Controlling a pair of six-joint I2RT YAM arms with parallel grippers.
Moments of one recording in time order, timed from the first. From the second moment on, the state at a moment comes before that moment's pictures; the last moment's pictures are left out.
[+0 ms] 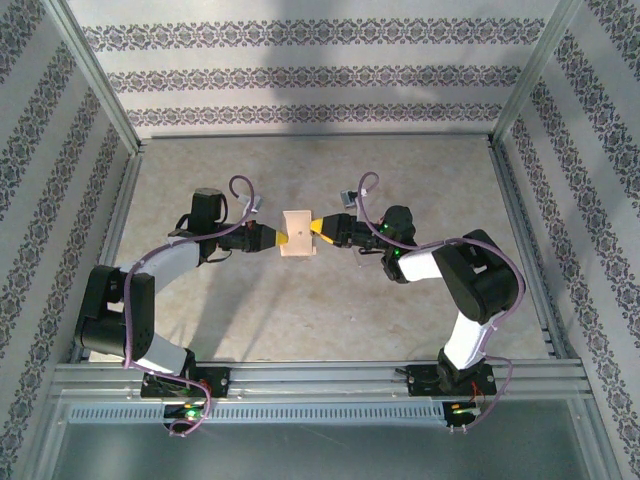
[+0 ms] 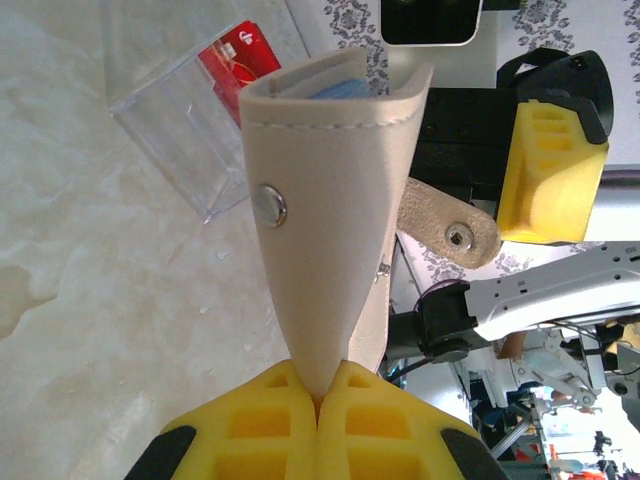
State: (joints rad) left arm -0.16 1.50 0.79 0.00 1.18 -0.41; right arm 0.46 1.78 0.66 1.23 -0.96 1.23
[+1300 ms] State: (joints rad) left arm -0.16 1.56 0.79 0.01 1.16 -0.58; right arm 0.53 1.76 0.71 0.98 -0.90 1.13
